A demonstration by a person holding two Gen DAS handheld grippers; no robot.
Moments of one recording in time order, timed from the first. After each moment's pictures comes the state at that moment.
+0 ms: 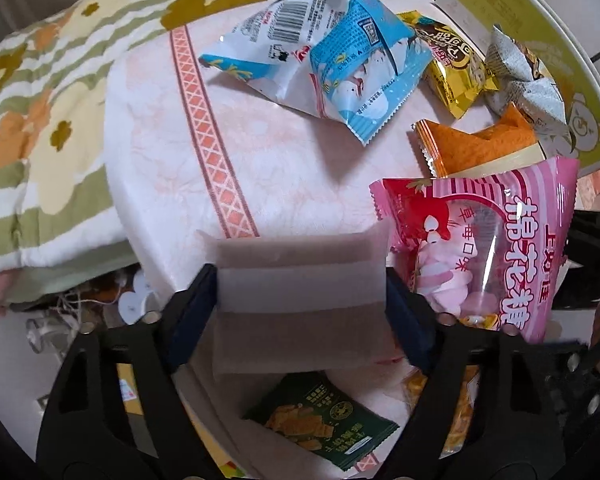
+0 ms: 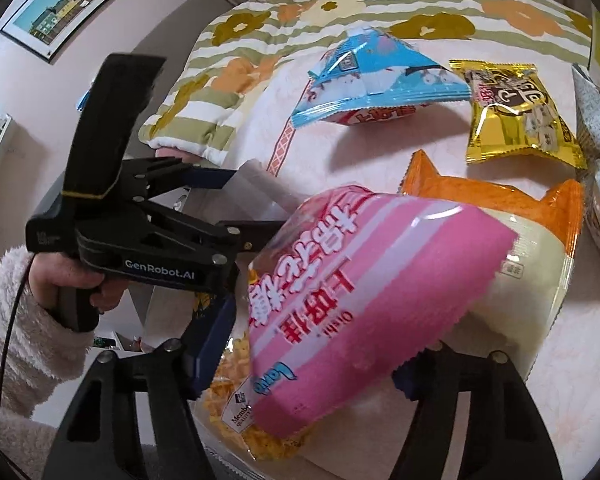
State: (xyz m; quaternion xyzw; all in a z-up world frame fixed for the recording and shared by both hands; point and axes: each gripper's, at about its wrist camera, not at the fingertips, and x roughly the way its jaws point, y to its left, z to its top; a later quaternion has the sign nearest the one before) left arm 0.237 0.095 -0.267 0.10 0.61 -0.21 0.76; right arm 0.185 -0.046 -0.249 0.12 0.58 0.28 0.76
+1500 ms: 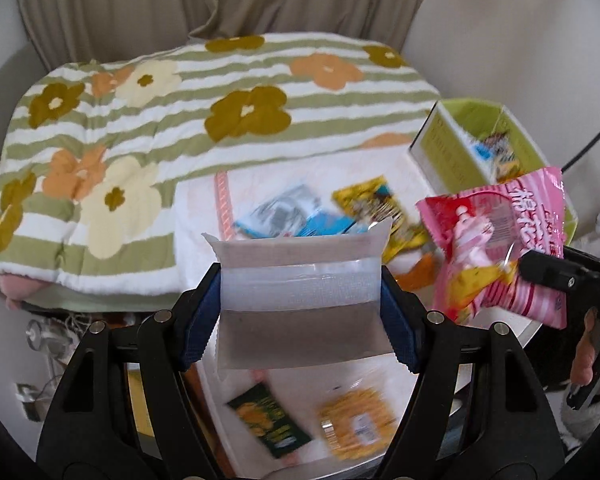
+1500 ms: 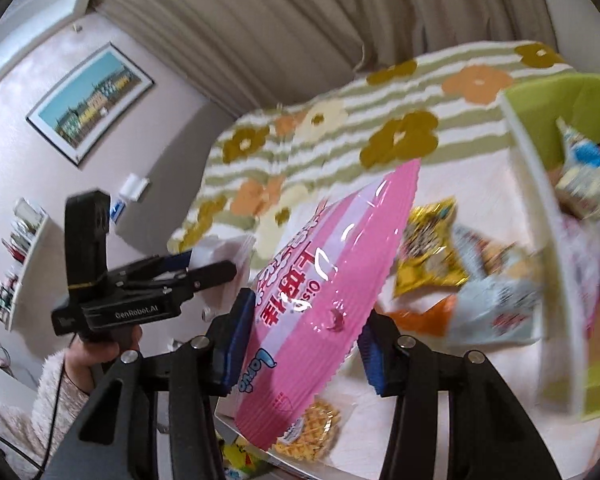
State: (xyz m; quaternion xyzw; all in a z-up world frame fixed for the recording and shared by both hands) left arm 0.232 0.075 -0.098 0.02 0.49 -0.16 0.85; right arm 0.180 -0.166 -0.107 0.22 0.43 0.25 0.84
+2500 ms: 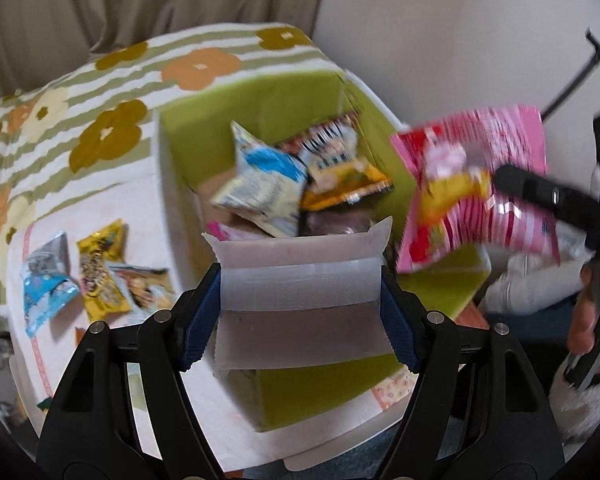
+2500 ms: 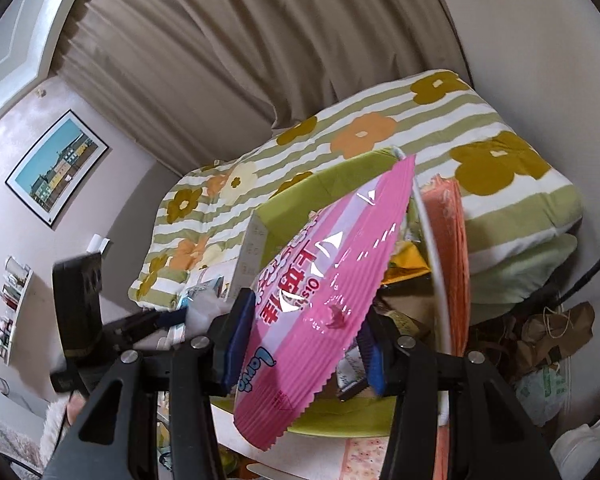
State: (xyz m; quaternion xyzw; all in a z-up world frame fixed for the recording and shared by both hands) left arm 0.205 -0.282 -0.103 0.05 0.52 -0.24 0.82; right arm 0.171 -0.471 -0.077 0.24 0.42 0.16 0.86
